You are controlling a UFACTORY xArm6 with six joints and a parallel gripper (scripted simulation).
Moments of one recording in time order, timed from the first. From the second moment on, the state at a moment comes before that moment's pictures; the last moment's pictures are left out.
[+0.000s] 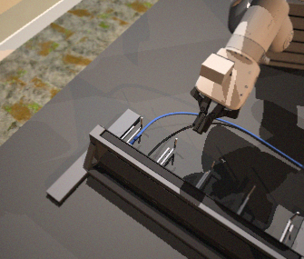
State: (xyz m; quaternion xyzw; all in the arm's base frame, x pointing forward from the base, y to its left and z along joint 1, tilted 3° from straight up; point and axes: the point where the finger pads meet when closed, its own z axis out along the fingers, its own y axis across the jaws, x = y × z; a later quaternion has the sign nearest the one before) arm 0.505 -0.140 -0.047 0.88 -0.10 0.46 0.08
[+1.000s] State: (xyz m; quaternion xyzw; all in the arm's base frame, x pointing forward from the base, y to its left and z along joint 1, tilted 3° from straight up) arm 0.436 -0.132 0.000 0.88 -0.10 0.46 0.08
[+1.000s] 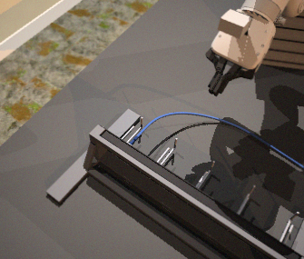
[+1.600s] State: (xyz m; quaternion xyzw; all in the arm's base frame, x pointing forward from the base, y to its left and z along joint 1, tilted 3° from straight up) arm 0.417 -0.201 0.004 0.88 -0.10 0.46 0.08
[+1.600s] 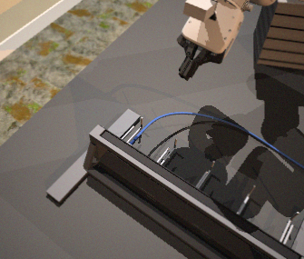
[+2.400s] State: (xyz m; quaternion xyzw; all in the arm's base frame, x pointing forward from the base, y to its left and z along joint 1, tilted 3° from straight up) arm 0.446 -0.225 -0.018 0.88 -0.10 0.46 0.08
